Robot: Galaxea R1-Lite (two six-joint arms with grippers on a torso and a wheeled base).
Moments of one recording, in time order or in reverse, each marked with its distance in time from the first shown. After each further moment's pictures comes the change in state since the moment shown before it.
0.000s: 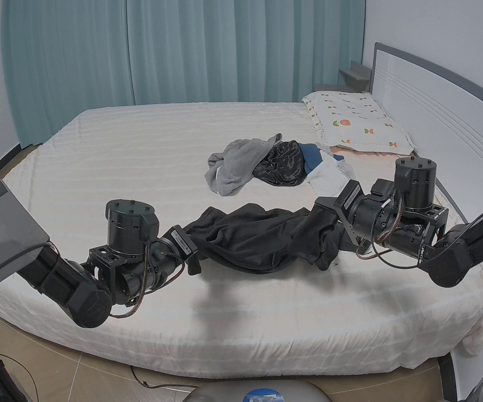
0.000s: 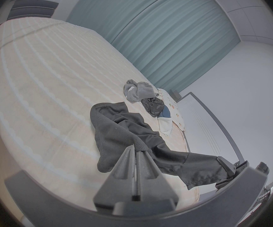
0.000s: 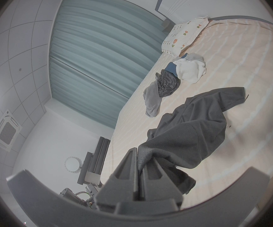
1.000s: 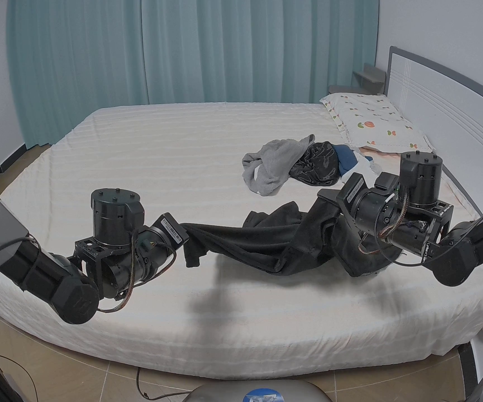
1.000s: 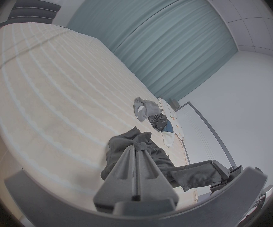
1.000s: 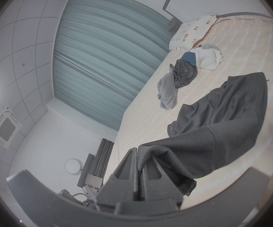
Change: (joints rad) left arm 0.018 -0.069 0.006 0.006 0.002 0.000; right arm 0.010 -0.027 -0.002 -0.008 -0.029 -0.009
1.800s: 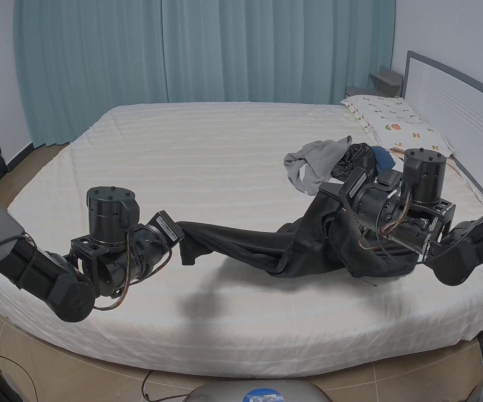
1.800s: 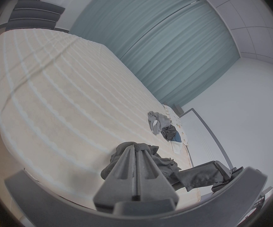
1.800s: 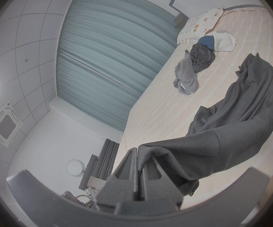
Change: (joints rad) left arm 0.016 -0.013 0.003 0.006 0.001 0.001; right arm -0.004 -0.003 0.001 -0.042 0.002 0.007
